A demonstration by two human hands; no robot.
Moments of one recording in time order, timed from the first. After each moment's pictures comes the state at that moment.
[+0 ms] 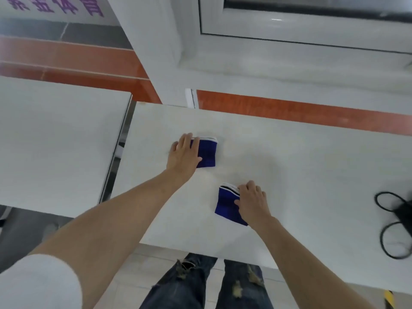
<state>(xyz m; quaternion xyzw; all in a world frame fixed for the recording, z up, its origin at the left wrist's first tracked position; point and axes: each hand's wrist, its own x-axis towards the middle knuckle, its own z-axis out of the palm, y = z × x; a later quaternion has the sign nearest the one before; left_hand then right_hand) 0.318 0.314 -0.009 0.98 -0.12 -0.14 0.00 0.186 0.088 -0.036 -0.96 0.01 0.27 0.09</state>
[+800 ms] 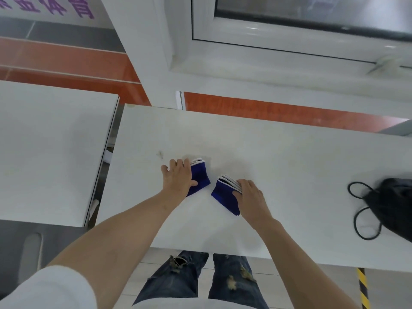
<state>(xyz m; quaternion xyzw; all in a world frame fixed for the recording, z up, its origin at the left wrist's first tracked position) 0.264 0.310 -0.025 0.97 -0.08 -0.22 -0.06 0.167 0.080 0.009 -0.94 0.09 0.18 0.27</state>
